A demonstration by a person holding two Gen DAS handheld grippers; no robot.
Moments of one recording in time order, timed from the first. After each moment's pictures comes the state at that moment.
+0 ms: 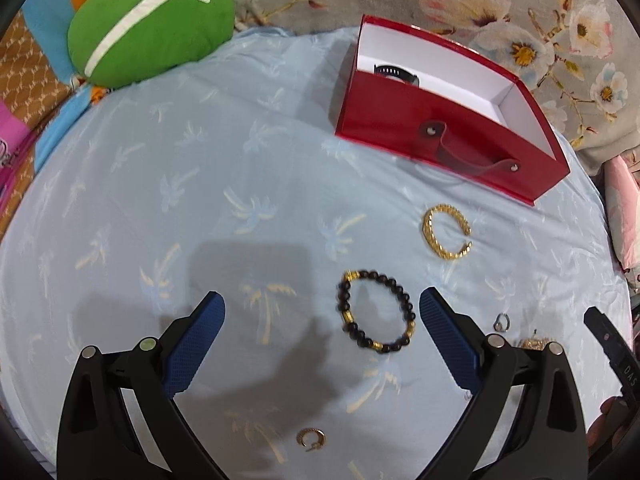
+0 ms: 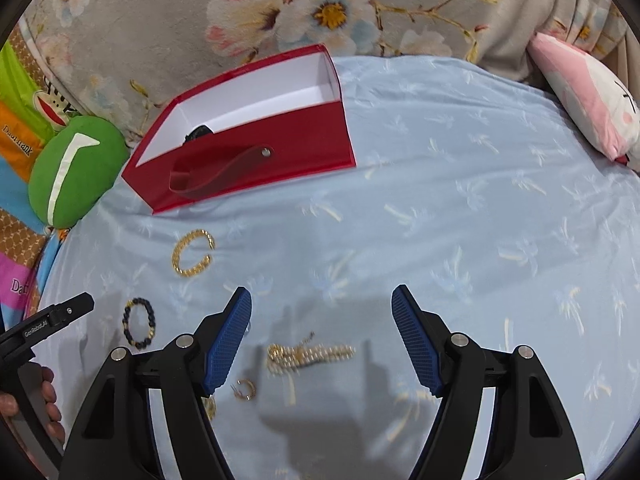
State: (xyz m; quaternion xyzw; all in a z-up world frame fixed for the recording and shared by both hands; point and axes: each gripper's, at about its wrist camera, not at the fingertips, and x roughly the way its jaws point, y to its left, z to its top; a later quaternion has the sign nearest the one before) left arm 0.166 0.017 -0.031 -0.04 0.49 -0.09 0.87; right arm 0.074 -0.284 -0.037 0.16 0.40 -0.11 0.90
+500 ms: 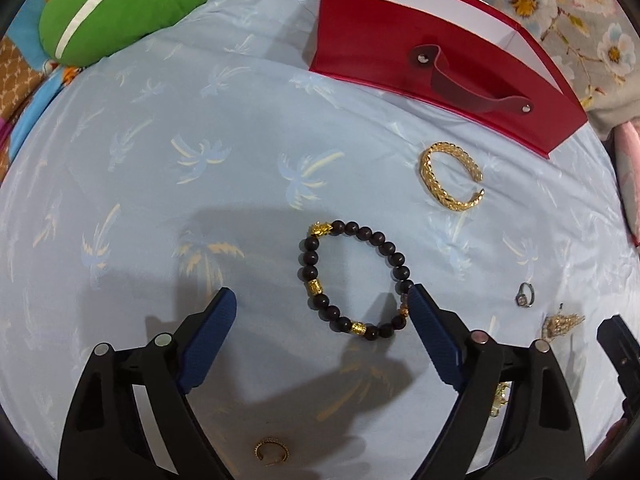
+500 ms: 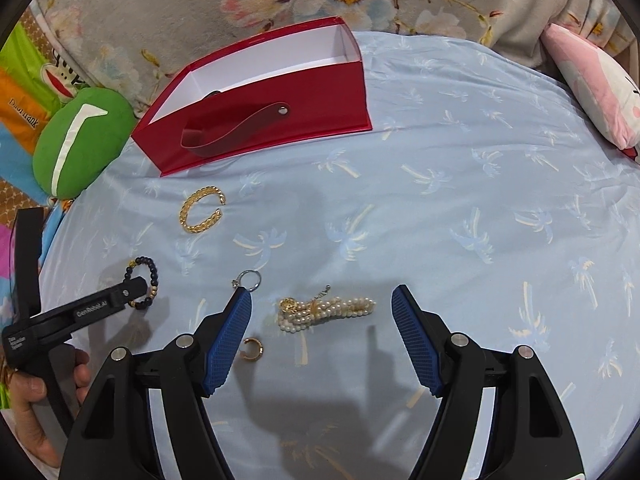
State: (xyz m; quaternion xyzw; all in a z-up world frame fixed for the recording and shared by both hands) left arm 0.168 -0.016 -0.078 -0.01 0.53 -0.09 0.85; right arm 0.068 -0.262 -0.053 0.15 0.43 -0.09 0.89
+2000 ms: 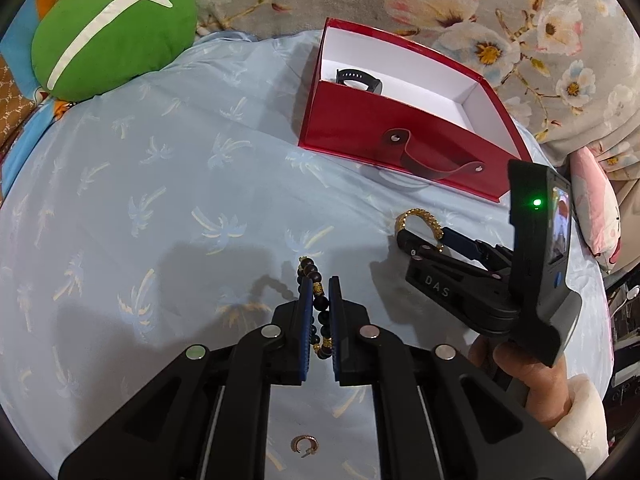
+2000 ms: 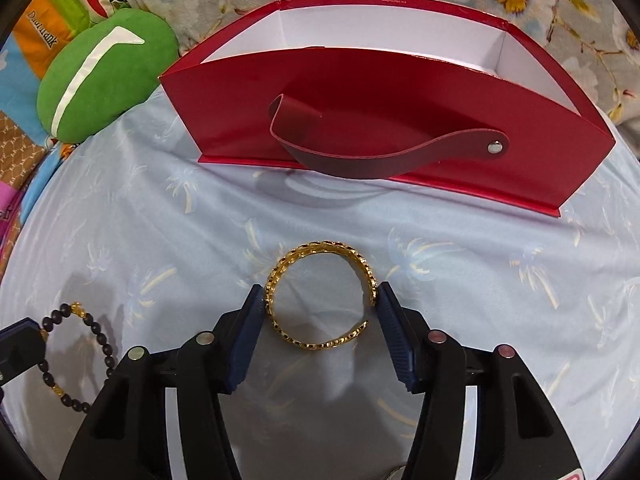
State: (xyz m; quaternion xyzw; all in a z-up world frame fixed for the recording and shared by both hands) left arm 0.179 0.018 -0.020 -0.04 0.48 -0.16 0.86; right arm 0.234 -0.168 -0.091 0.05 0.46 -0.01 0.89
